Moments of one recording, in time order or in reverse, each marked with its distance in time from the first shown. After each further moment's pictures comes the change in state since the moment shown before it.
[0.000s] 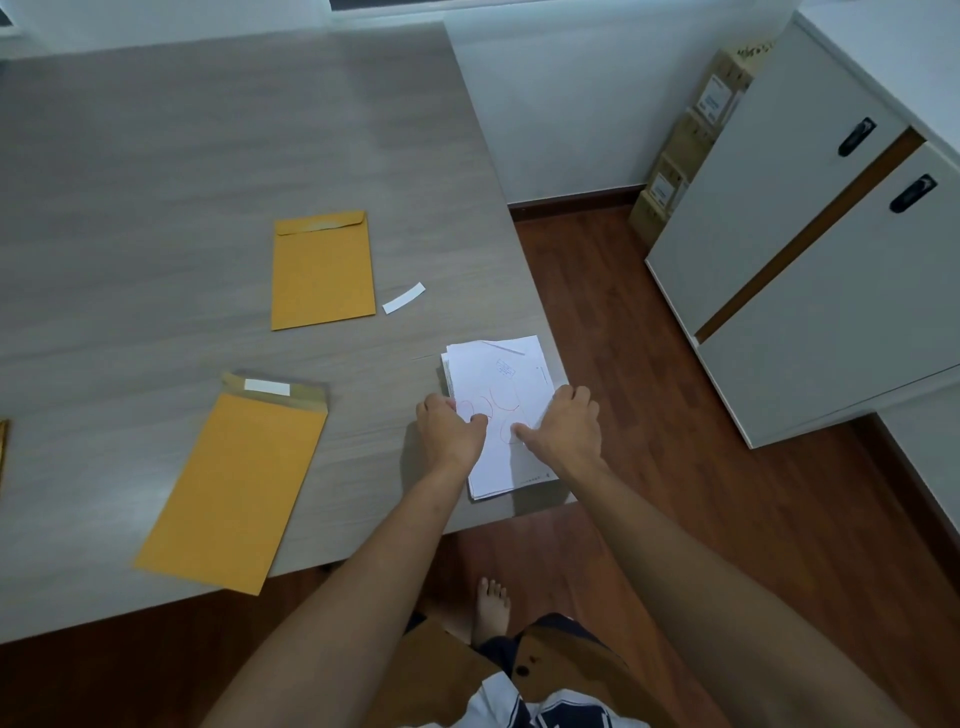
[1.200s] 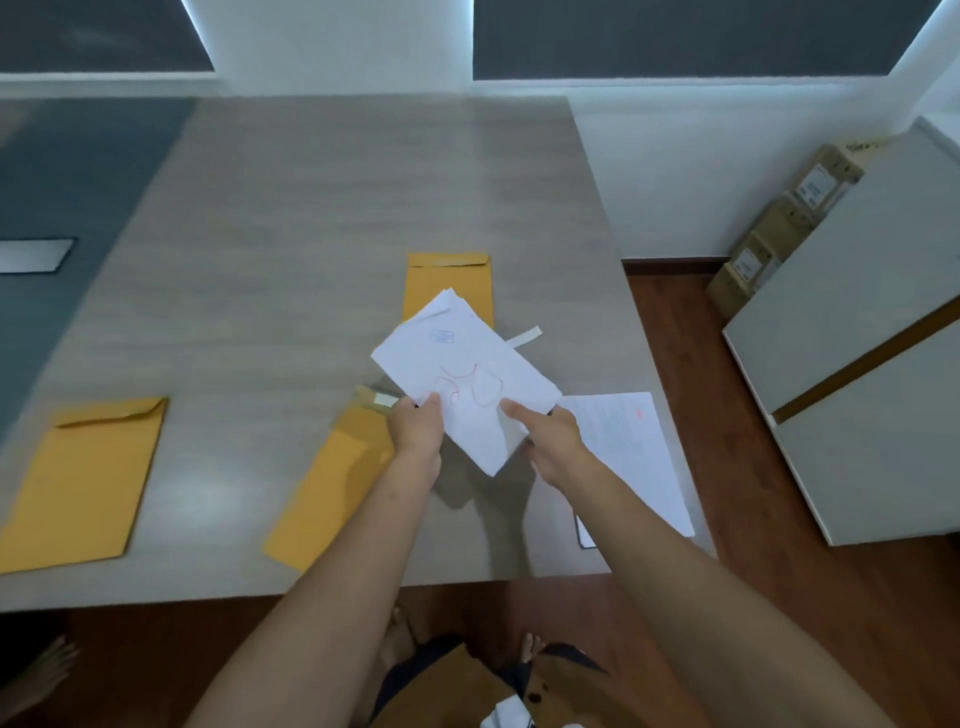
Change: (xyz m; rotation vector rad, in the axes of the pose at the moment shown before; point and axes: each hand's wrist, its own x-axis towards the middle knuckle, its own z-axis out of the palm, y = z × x) left_hand 0.085 -0.071 -0.152 -0.816 0.197 -0.192; right_hand -0.026 -0.177 0.013 1.331 -0.435 0.196
